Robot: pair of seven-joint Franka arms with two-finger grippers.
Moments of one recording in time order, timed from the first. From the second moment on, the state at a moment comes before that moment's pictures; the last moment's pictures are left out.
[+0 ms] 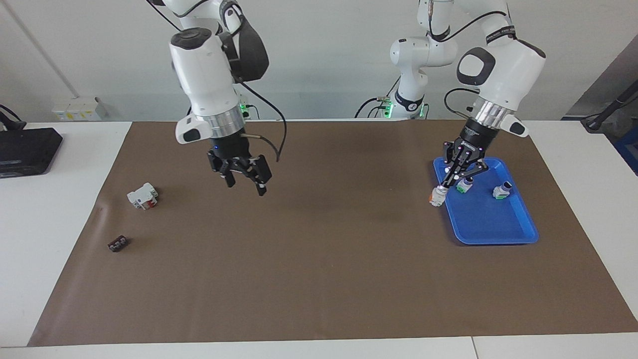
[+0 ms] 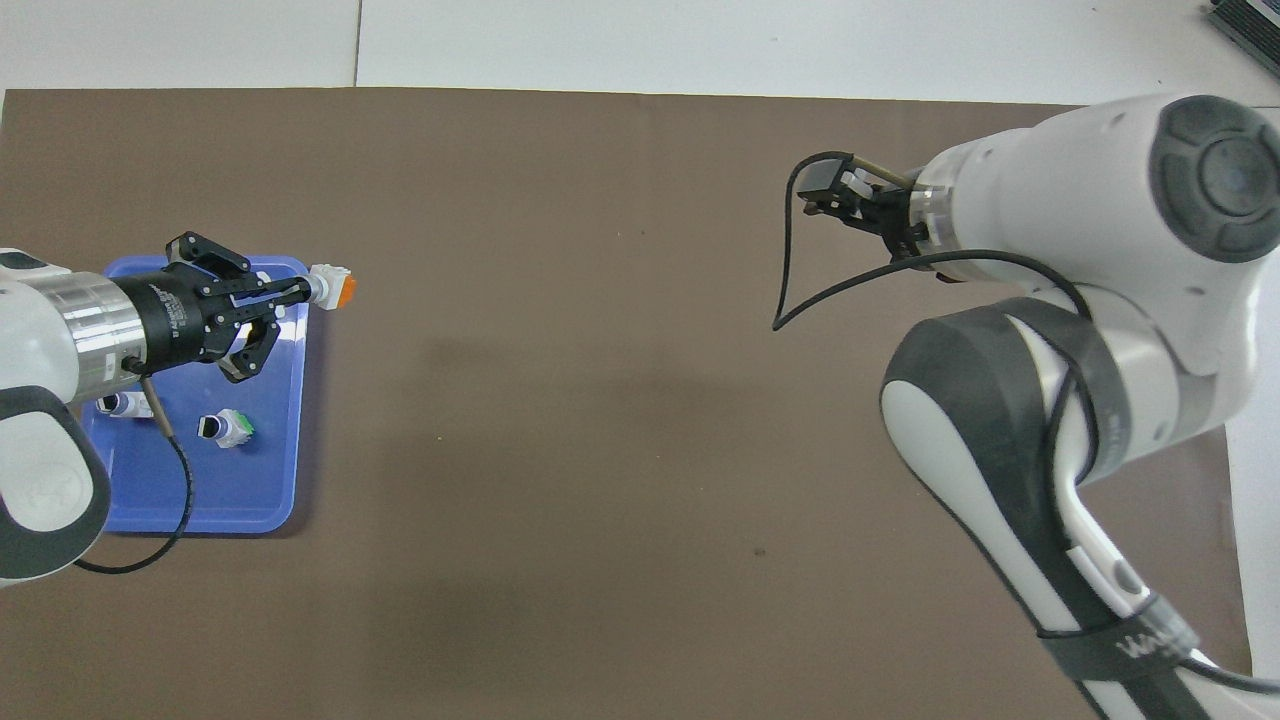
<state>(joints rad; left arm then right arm) 0.00 -0.14 -0.07 -2.18 -0.46 2.41 -1.57 0.07 0.14 0.18 -1.65 0.01 2.06 0.65</state>
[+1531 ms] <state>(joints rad) 0.23 0.00 -0.07 -2.23 -0.08 2.41 -0.54 0.04 -0.06 -0.09 -1.61 0.01 1.53 0.13</state>
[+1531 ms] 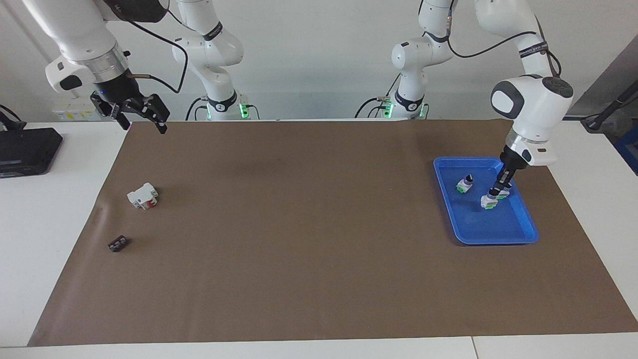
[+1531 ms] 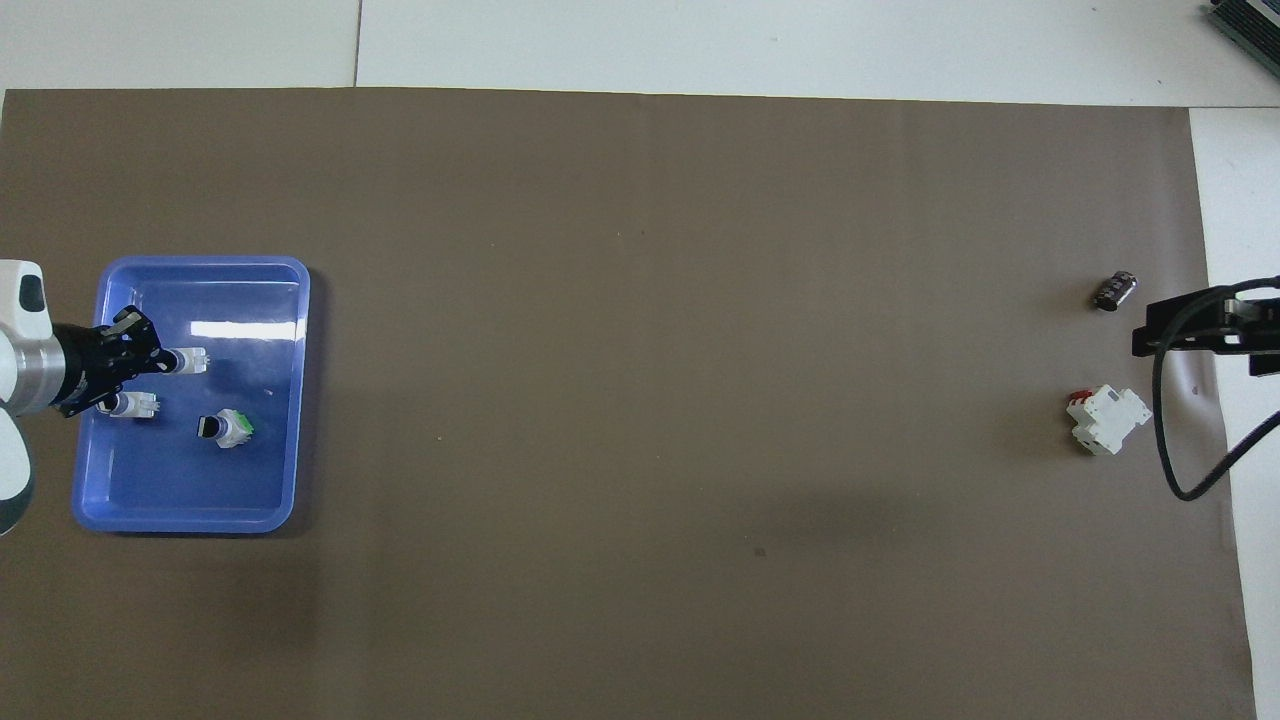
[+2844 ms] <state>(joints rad) 0.25 -0.01 -0.08 -2.26 -0.08 2.27 -0.36 0.06 -0.05 -0.09 -1.59 -0.03 1.53 0.13</state>
